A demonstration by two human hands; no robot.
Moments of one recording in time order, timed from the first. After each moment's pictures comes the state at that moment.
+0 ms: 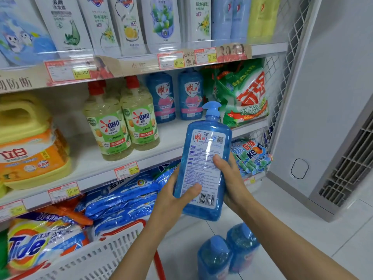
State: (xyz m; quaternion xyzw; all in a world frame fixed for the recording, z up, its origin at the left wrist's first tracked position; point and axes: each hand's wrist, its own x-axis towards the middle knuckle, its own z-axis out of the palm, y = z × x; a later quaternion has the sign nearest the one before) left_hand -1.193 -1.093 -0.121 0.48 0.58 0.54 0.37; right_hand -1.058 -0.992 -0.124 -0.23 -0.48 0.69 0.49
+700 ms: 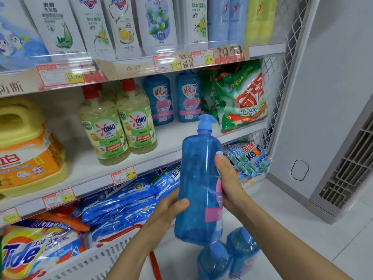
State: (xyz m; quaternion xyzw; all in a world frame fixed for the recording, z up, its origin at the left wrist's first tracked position) left_hand -1.203 -1.092 -0.128 0.48 0.53 0.49 0.49; right_hand -1.063 -0.982 -0.125 -0.26 -0.44 0.73 0.46
